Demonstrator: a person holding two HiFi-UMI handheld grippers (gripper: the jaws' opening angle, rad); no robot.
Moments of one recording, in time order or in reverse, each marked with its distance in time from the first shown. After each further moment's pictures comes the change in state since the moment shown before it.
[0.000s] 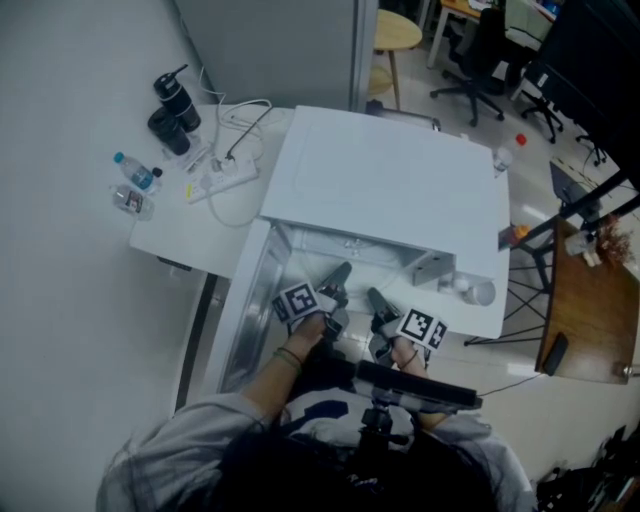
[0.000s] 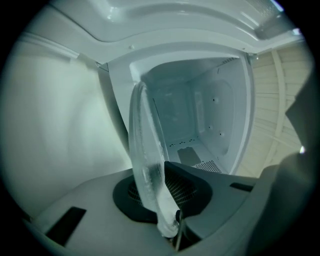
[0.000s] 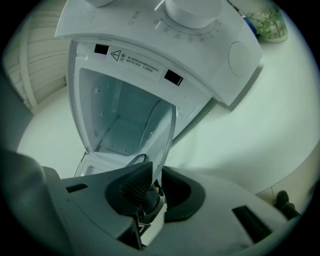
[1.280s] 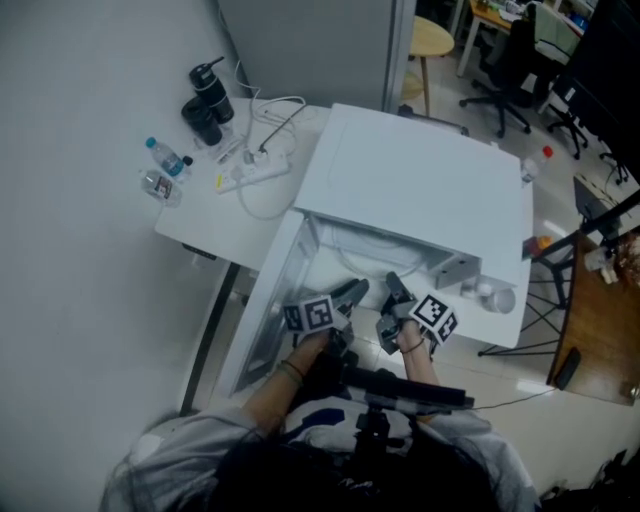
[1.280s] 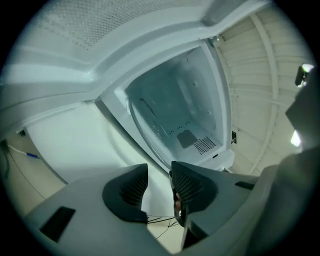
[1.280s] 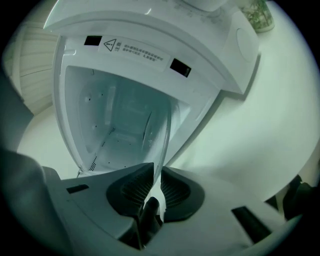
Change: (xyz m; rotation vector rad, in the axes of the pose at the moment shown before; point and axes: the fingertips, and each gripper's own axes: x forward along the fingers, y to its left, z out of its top) left arm -0.050 -0.011 -0.015 0.285 0.125 0.099; right arm 0.029 0.017 0.020 0.147 -0.126 -0.019
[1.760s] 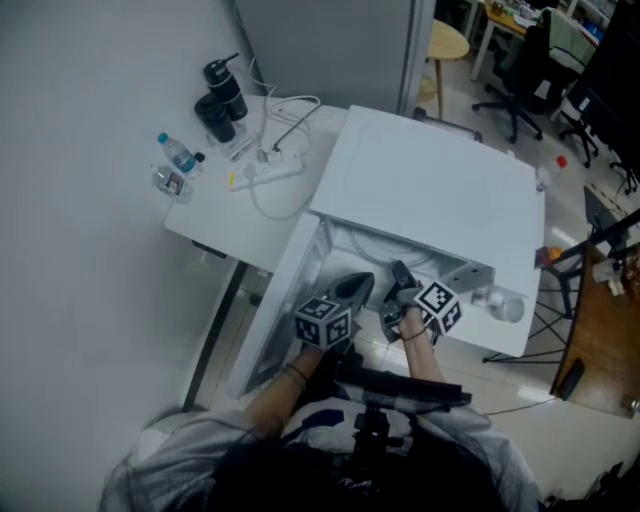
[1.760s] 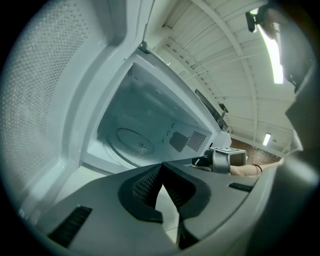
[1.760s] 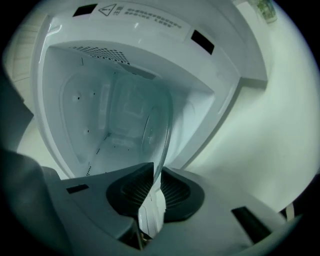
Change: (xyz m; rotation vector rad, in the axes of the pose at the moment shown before) left arm -0.013 -0.037 0.038 0.482 -0.061 0.065; right arm 0.033 0.015 0.011 0.071 -0.038 -0.033
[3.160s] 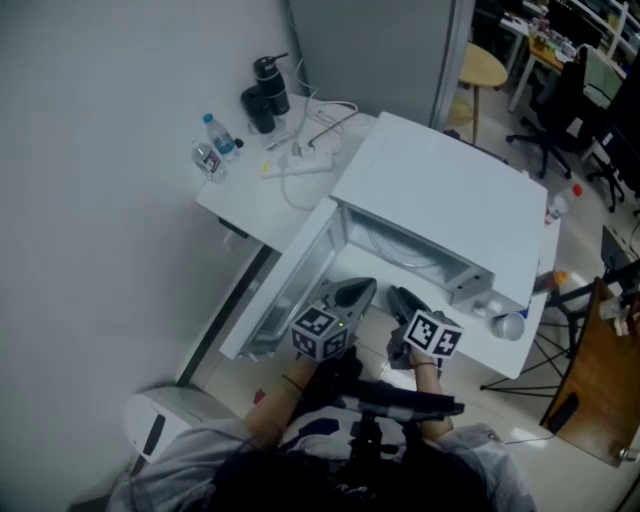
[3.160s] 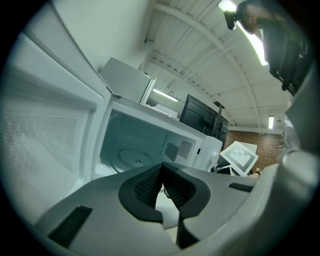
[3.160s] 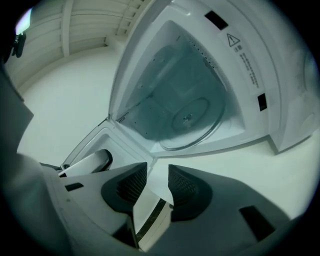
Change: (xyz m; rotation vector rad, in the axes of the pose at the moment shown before) left arm -0.049 -0.047 0.024 0.185 -0.133 0.086; right arm -0.055 0.022 -0.056 -0.670 0.283 0.106
